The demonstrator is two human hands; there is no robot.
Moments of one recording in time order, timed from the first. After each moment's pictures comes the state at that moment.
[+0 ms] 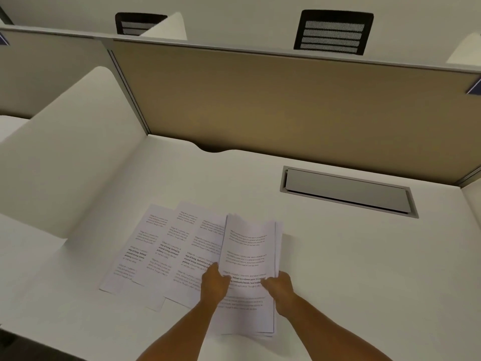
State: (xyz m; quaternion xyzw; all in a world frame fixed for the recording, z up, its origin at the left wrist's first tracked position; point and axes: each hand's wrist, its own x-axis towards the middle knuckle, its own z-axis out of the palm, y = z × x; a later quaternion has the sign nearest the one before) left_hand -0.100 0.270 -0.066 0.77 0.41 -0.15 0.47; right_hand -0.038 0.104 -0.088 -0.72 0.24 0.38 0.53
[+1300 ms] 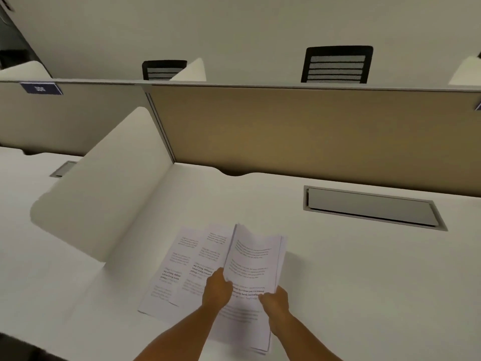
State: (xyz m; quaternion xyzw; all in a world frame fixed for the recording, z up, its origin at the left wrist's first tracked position) left_hand -0.118 0.364 -0.038 0.82 0.35 -0.10 0.44; right_hand -0.095 0.204 -0.032 -0.69 0.22 0.31 0.61
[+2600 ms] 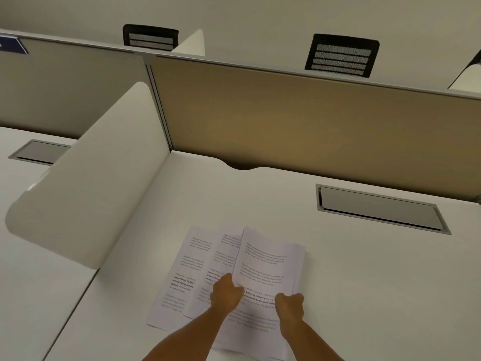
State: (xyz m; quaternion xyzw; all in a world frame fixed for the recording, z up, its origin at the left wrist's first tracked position) left_hand -0.101 0.442 -0.093 0.81 0.32 -0.20 0.45; right_hand -0.082 0.278 -0.066 -0.72 0.38 0.23 0.53
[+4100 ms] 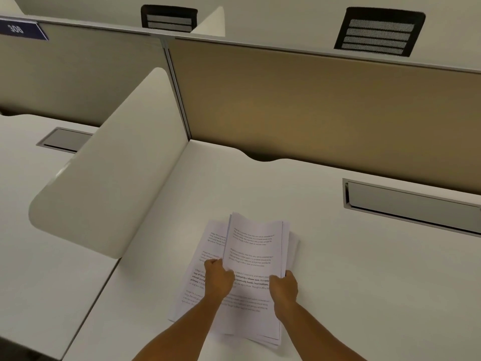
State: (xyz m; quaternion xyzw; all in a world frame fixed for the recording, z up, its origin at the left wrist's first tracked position) left_hand -0.095 0.510 -0.101 0.78 0.40 -0.13 0.46; right_hand -0.055 0.348 -0.084 -0.77 0.31 0.26 0.50
